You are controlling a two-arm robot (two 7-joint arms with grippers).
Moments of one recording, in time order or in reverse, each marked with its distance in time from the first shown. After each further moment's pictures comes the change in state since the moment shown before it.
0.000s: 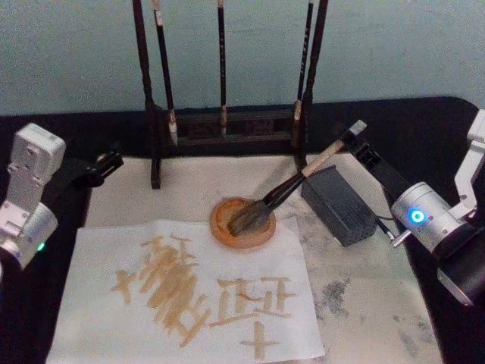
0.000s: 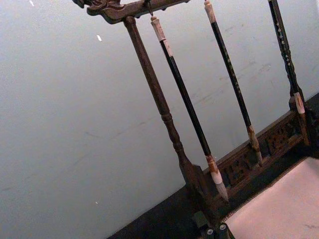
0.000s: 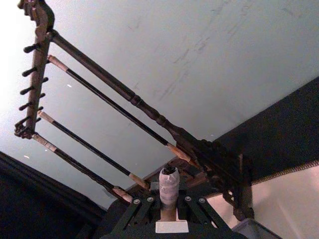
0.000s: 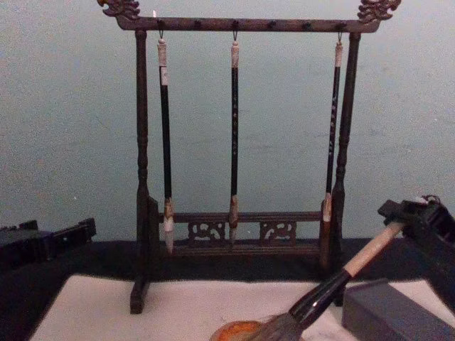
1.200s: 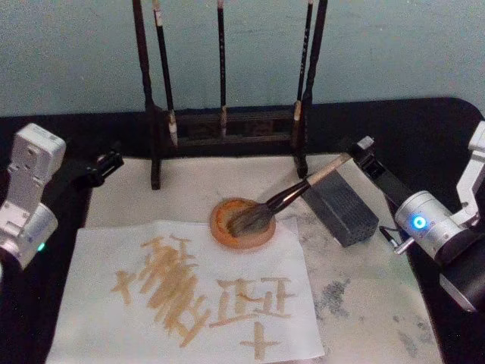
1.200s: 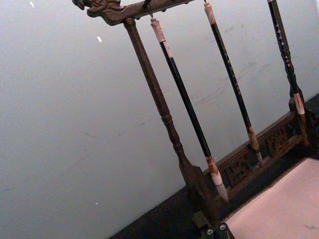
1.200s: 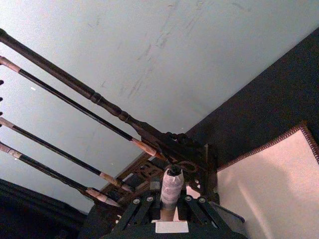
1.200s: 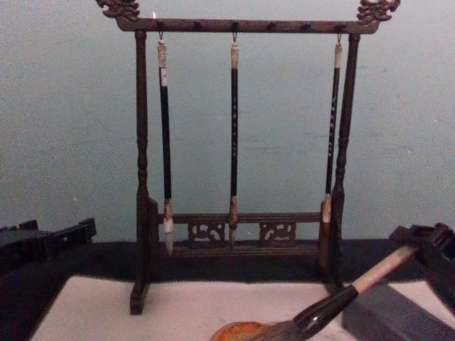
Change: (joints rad) left arm 0.000 0.000 0.000 0.000 0.000 0.000 0.000; right arm -0.018 0.005 0.004 -0.005 0.023 0.014 -0.115
